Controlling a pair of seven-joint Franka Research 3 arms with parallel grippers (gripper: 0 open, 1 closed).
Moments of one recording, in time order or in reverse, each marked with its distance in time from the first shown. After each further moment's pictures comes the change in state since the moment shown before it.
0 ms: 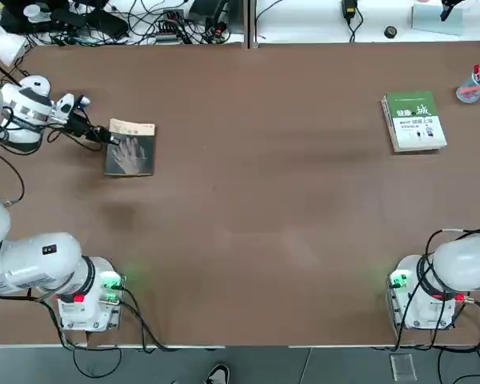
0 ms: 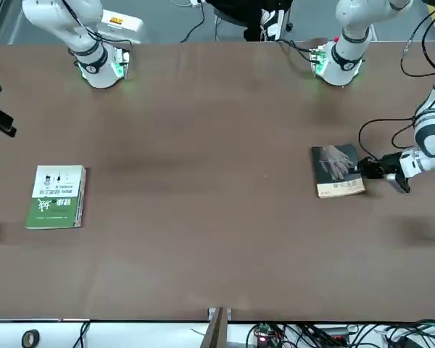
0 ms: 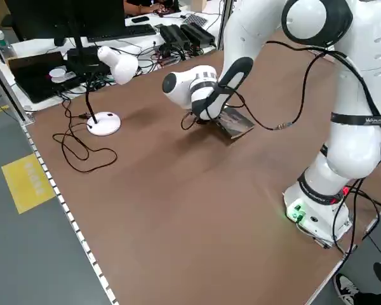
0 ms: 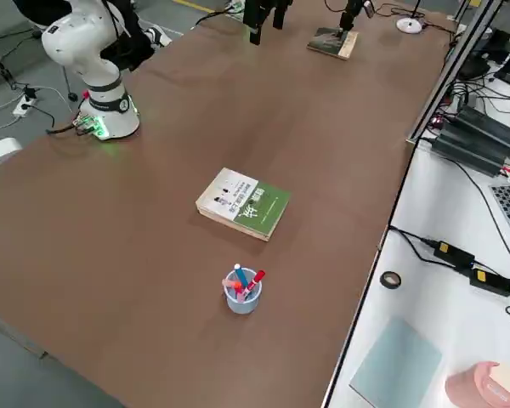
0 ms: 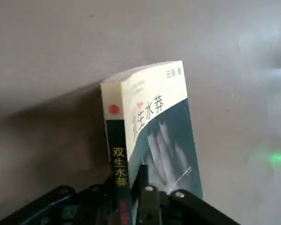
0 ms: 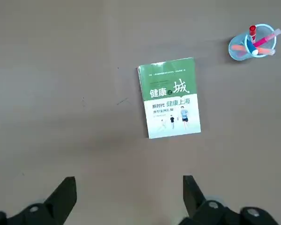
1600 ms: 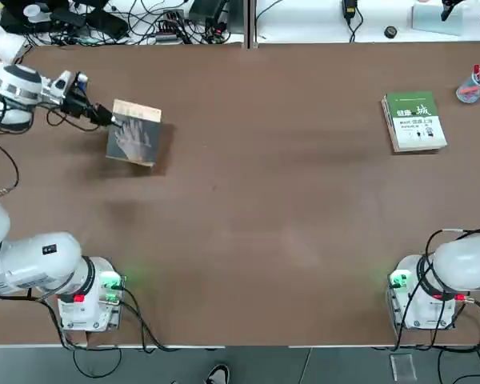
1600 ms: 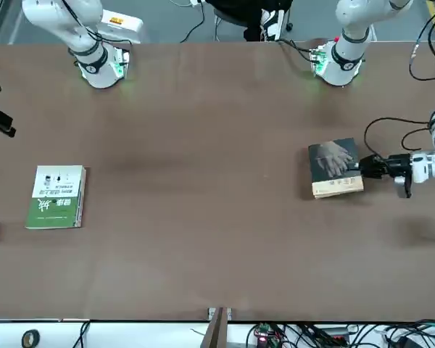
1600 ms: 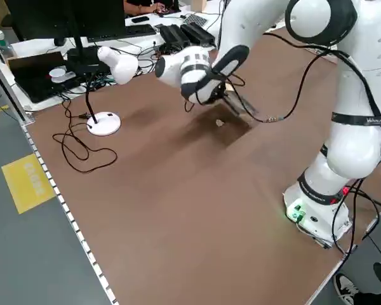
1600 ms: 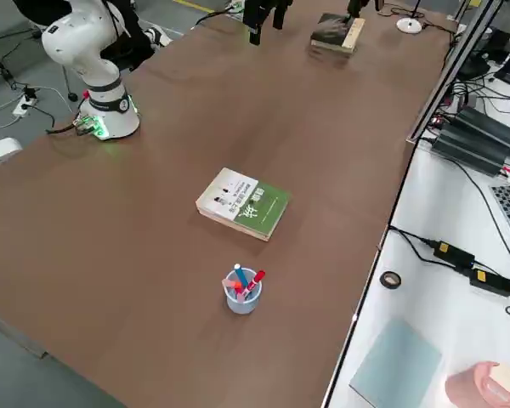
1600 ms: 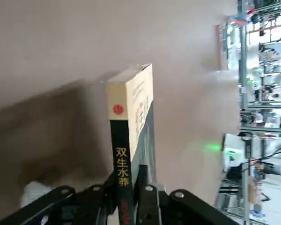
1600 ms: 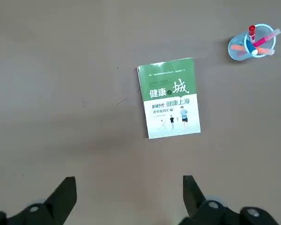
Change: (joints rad) left arm -0.001 -0.040 -0.018 0.165 -0.006 -0.351 -0.178; right arm 0.000 0.000 -0.001 0.000 0.000 0.001 0.000
